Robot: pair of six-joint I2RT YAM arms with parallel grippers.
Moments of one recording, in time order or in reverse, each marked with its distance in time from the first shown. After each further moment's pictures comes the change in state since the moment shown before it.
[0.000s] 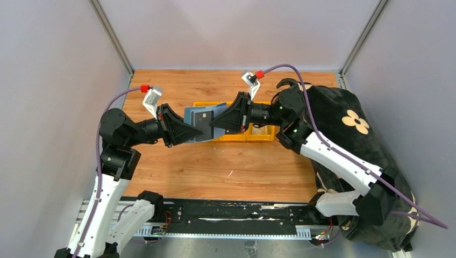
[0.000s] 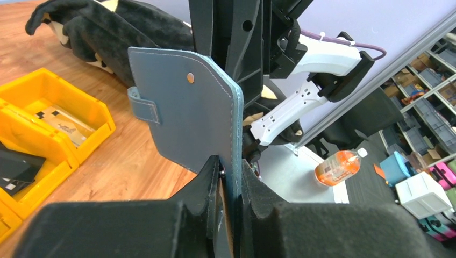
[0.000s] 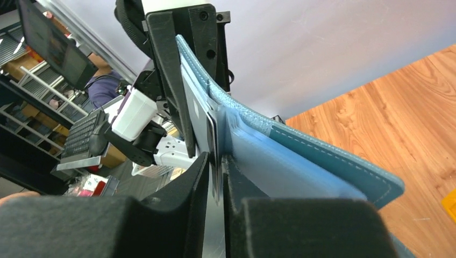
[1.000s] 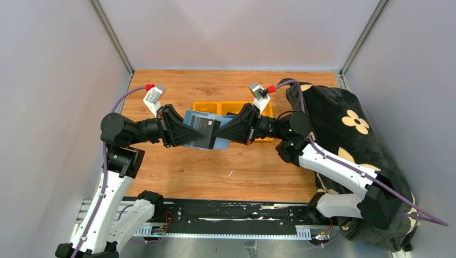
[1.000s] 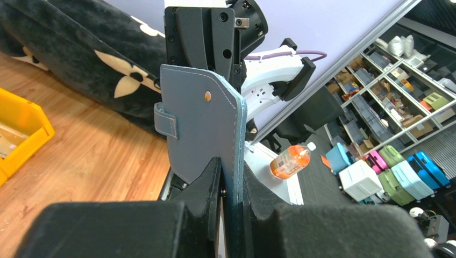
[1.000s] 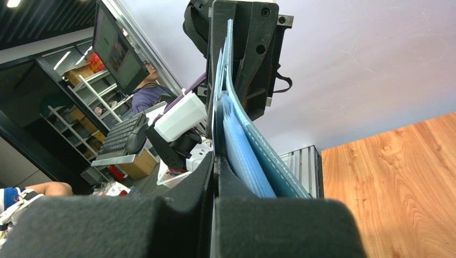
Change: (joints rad) left arm -0.008 0.002 -0.073 0.286 0.092 -0.301; right arm 0.037 -0.052 -0.246 0.470 0.031 0.169
